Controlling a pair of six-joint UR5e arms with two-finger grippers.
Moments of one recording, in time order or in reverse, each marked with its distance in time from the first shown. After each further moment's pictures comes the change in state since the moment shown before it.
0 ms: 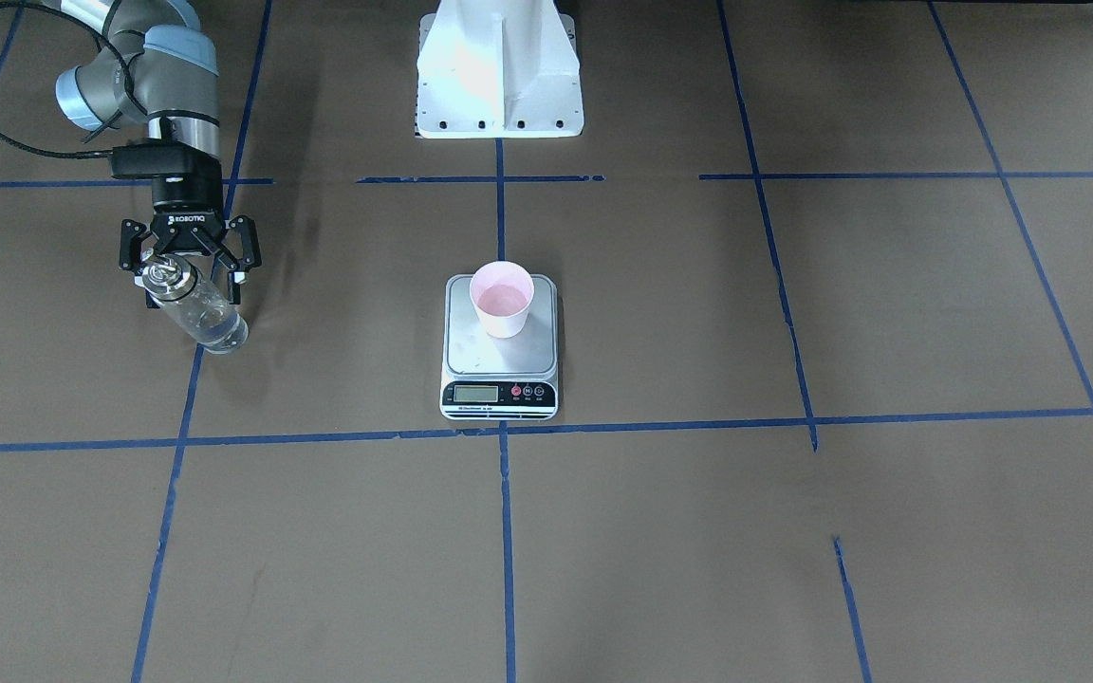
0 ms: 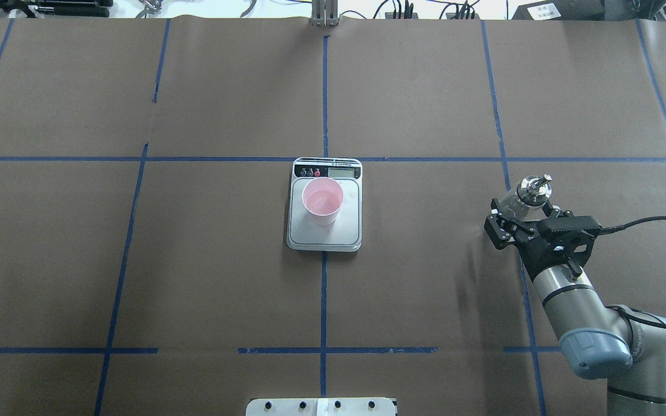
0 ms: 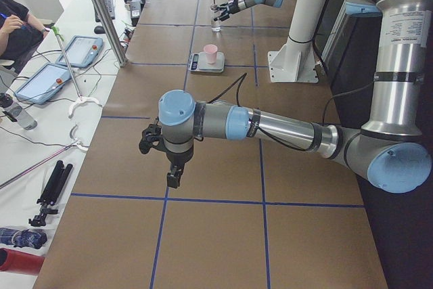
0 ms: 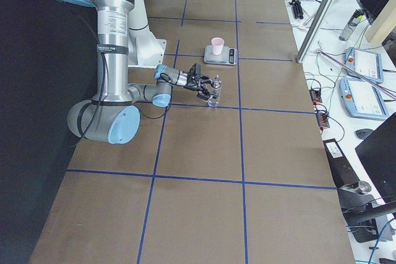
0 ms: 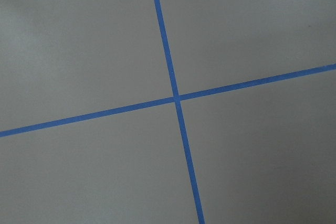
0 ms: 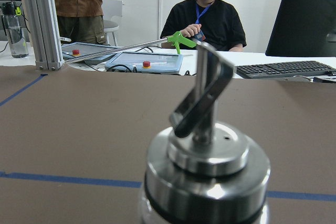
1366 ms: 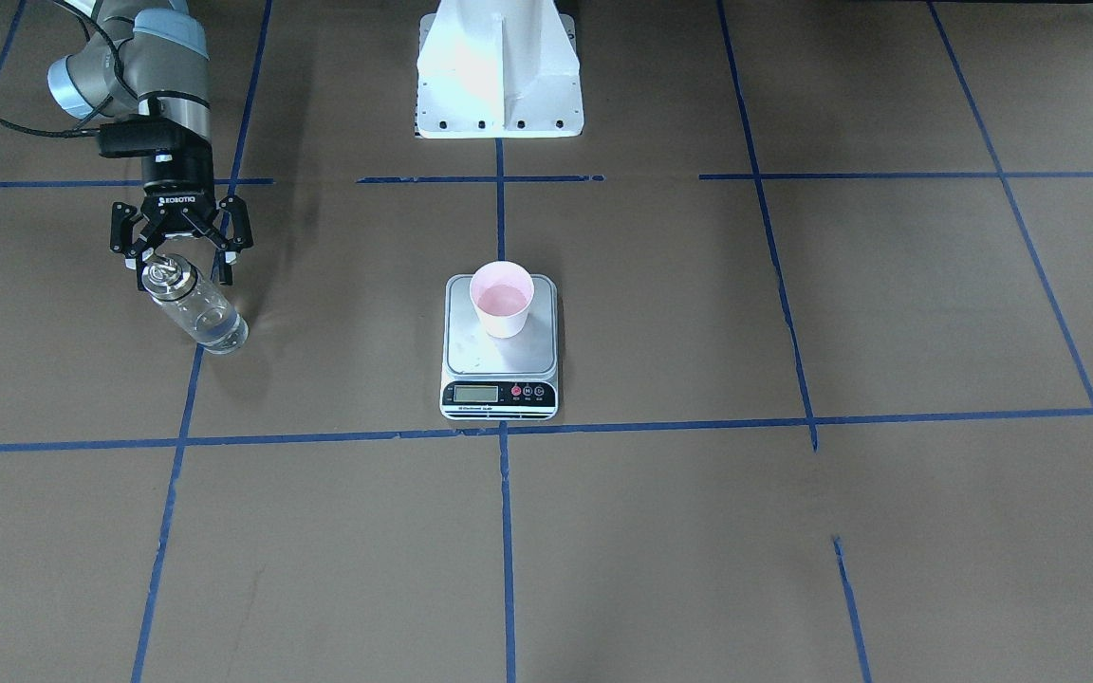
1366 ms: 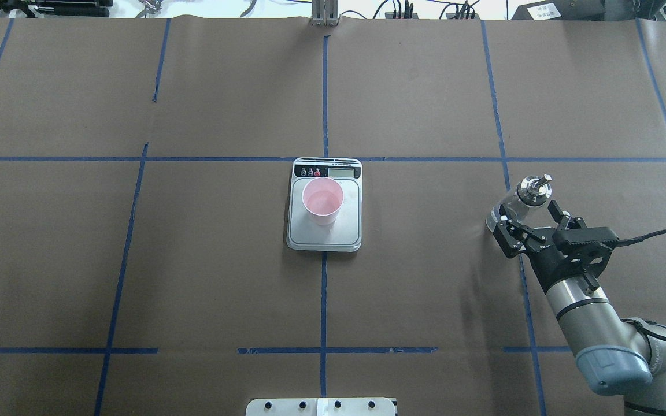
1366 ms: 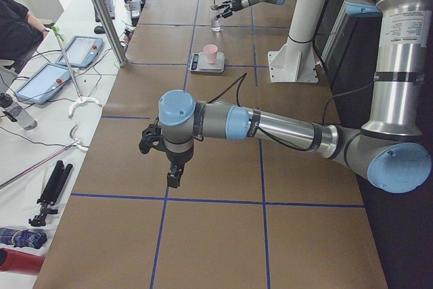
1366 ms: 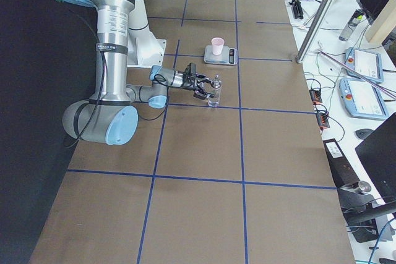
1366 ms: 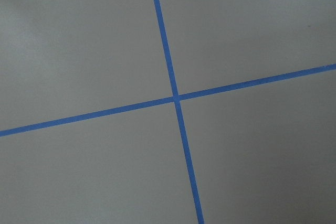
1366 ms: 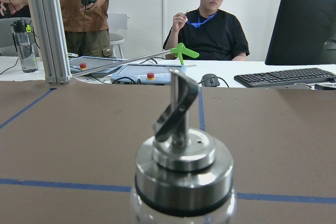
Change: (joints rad) left arm 0.000 0.000 0.000 0.001 -0.001 -0.001; right arm -0.053 -0.063 0.030 0.079 -0.074 0.000
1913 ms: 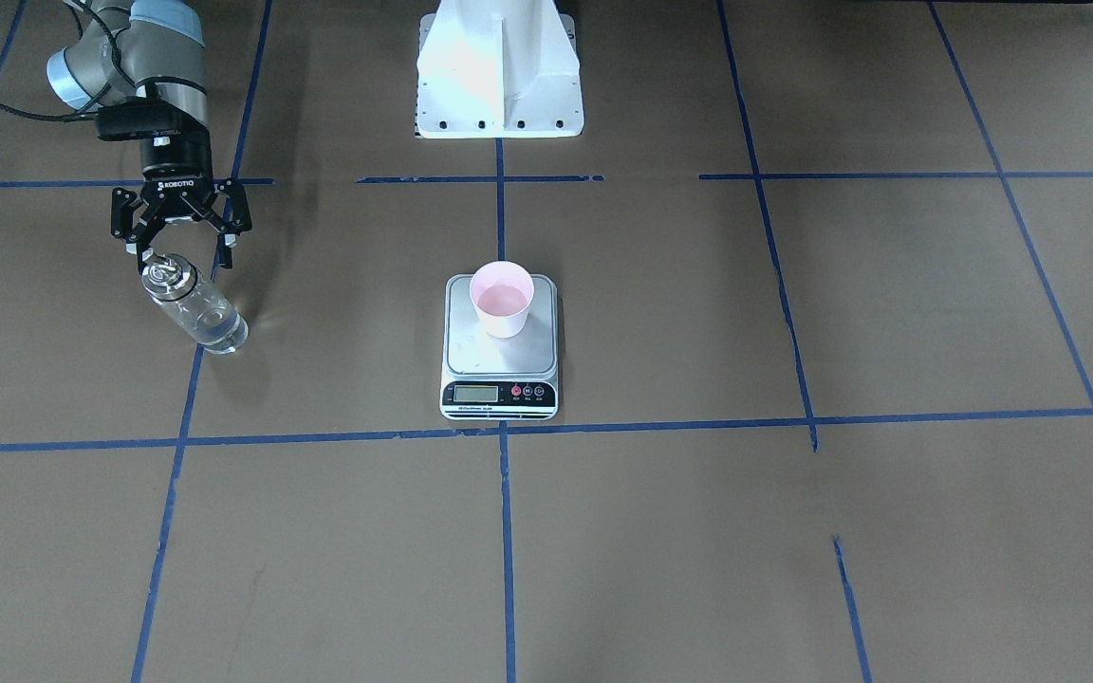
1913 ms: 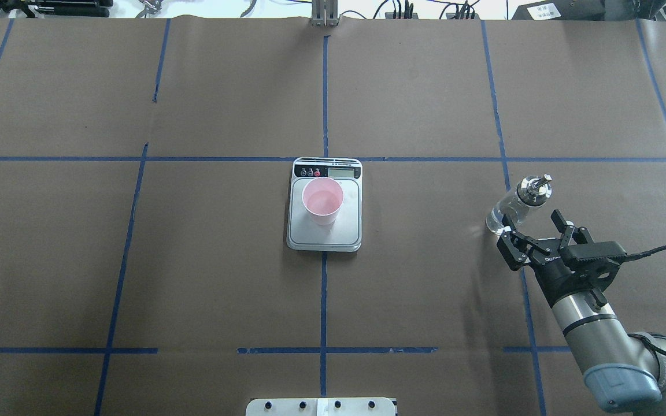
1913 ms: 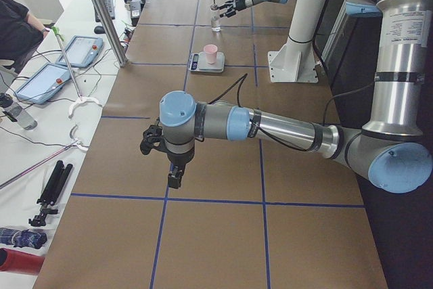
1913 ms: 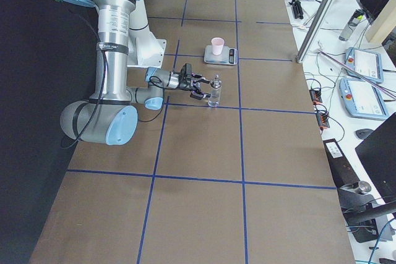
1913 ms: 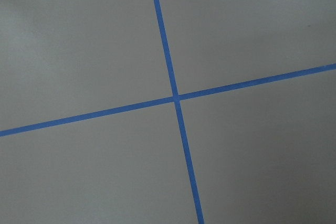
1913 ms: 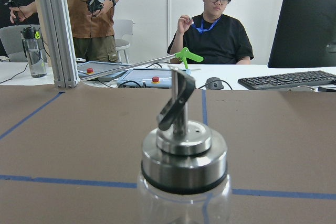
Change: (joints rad) left arm 0.000 0.010 -0.002 -0.002 0.000 0.001; right arm -0.050 -0.027 0.012 0.026 -0.055 0.000
